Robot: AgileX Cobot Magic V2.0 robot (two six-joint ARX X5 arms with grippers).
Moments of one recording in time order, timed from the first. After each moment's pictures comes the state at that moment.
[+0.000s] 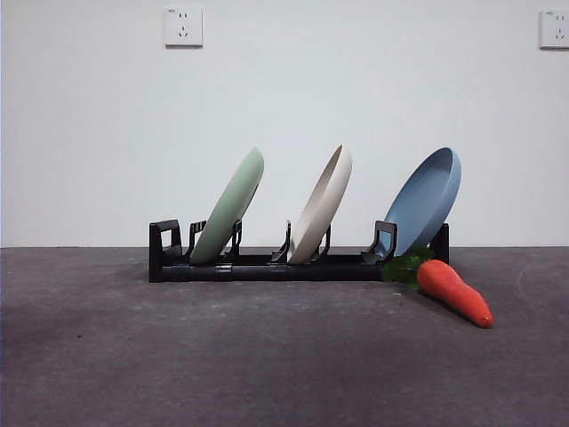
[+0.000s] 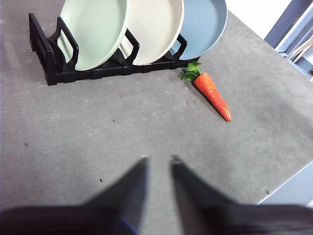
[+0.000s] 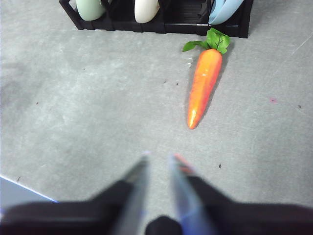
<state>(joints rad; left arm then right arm) -0.02 0.47 0.69 -0.73 0.58 -0.06 0.07 0.61 0.81 -0.91 -0.38 -0.05</state>
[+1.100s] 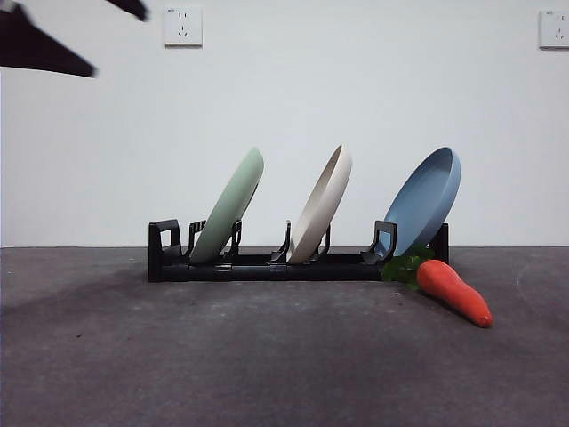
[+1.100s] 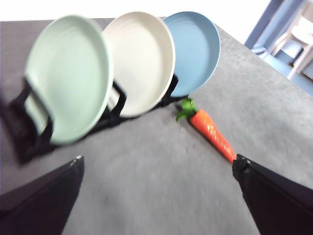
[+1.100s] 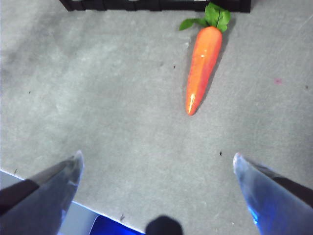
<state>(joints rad) -0.21 1.08 0.91 -0.28 0.52 -0.07 0.07 0.70 0.81 -0.92 -0.39 -0.05</state>
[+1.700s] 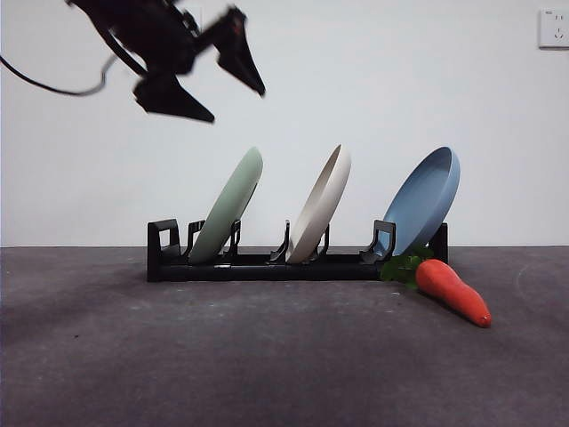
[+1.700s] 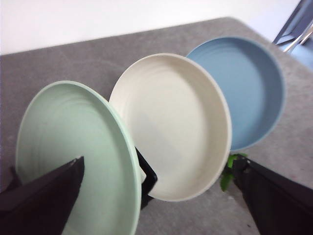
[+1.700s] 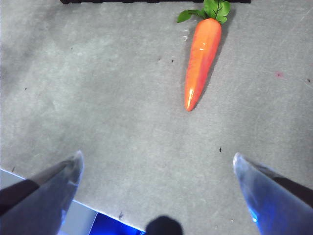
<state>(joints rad) -0.34 1.77 1.50 -0.21 0.34 -0.07 0.07 0.72 0.81 -0.92 -0.39 -0.05</state>
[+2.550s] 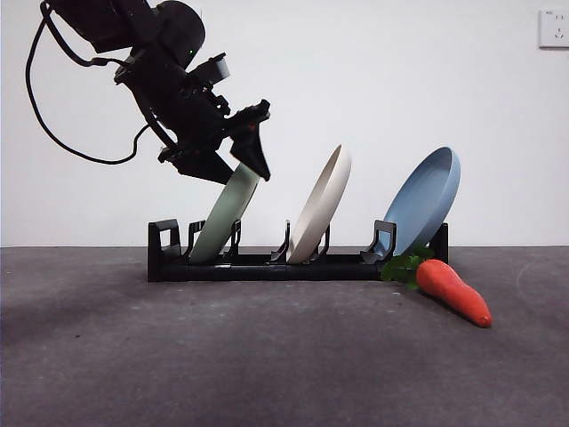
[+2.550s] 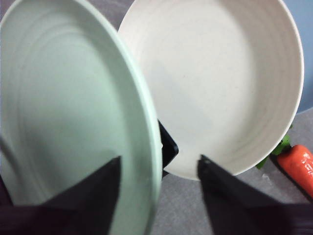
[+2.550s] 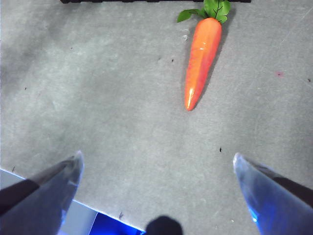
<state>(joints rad) -0.38 1.95 1.53 -0.20 0.26 -0.06 0.07 0.73 0.81 -0.92 -0.39 -0.05</state>
